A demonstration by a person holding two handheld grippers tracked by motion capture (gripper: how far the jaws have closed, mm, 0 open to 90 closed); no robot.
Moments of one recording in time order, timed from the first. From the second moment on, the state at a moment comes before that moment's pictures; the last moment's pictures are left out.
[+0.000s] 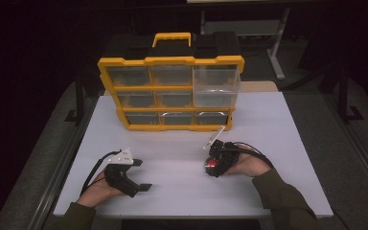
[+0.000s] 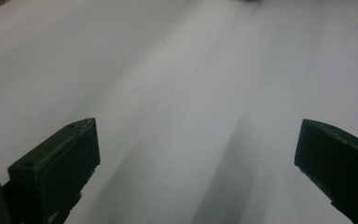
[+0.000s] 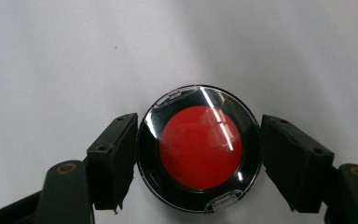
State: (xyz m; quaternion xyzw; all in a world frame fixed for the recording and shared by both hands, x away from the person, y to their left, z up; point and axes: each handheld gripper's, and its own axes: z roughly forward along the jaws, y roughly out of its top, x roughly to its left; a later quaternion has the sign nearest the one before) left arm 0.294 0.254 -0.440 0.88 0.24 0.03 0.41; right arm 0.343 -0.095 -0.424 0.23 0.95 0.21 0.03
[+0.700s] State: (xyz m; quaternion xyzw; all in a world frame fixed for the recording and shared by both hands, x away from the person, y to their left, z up) left arm 0.293 0.254 -0.439 0.88 0.24 0.03 0.41; right arm 0.344 -0.126 -0.405 0.25 0.94 0.23 0.04
